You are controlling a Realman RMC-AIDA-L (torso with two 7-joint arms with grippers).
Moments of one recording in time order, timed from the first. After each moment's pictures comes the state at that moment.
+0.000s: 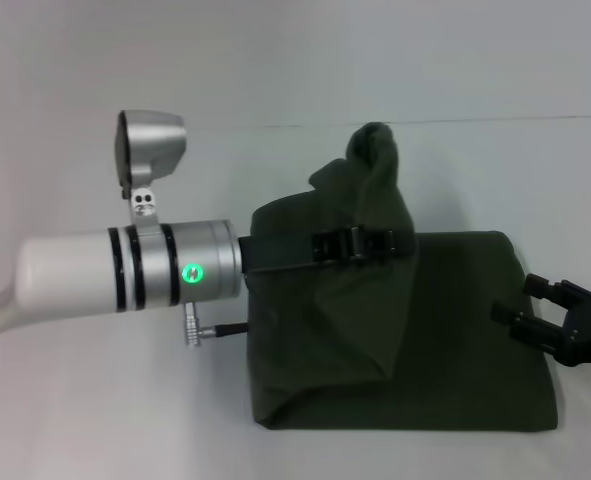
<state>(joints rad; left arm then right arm) -0.79 -2.18 0.96 0.39 1.70 1.29 -2.02 0.39 2.09 -0.17 -0.41 -2.13 -1.46 1.11</state>
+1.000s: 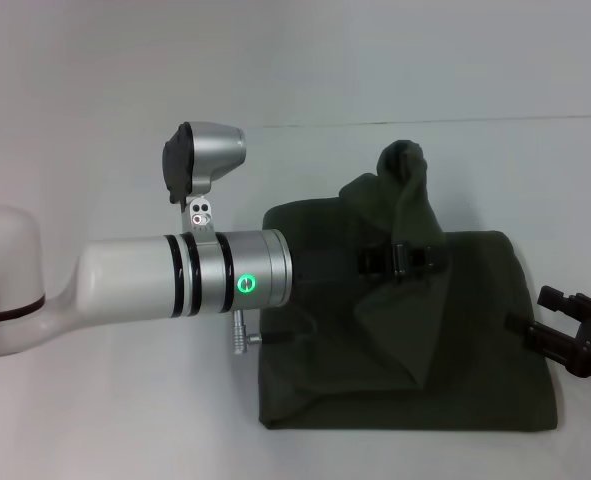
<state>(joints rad) -0.85 -2.18 1.32 0.29 1.36 1.10 -1.92 0.35 2.09 -0.15 -0.41 -2.13 -1.45 1.11</state>
